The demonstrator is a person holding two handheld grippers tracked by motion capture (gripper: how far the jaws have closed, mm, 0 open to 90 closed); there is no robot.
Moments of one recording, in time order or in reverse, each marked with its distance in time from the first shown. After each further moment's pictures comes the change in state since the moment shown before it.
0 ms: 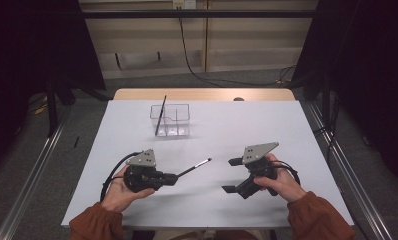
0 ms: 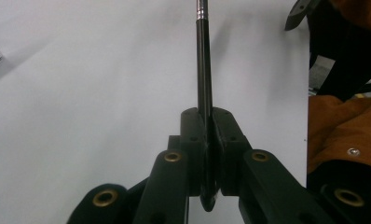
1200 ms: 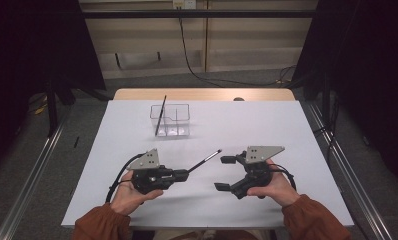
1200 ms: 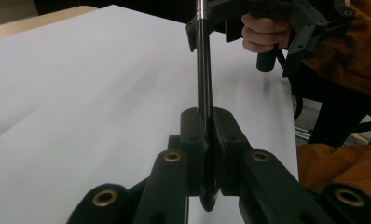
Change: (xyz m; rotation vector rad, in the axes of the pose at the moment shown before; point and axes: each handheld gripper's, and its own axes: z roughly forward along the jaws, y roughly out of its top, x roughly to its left) left arm -0.012 0.006 0.016 -0.219 -0.016 0.048; right arm 0.011 0.003 0.006 -0.278 0.053 0.027
